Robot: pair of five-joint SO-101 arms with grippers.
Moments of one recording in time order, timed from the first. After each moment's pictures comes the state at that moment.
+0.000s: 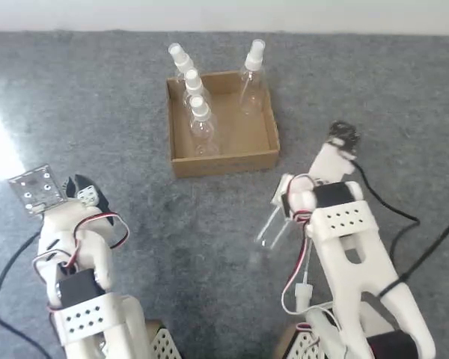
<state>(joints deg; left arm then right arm) -26.2 -80.7 82.6 40.3 11.6 -15.1 -28.8 46.8 57.1 -37.9</state>
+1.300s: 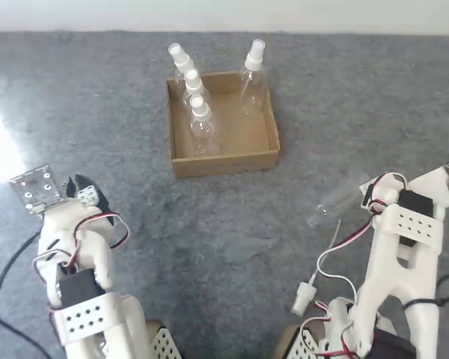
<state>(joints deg) -26.2 -80.7 82.6 40.3 11.6 17.5 -28.7 48.8 54.2 -41.7</state>
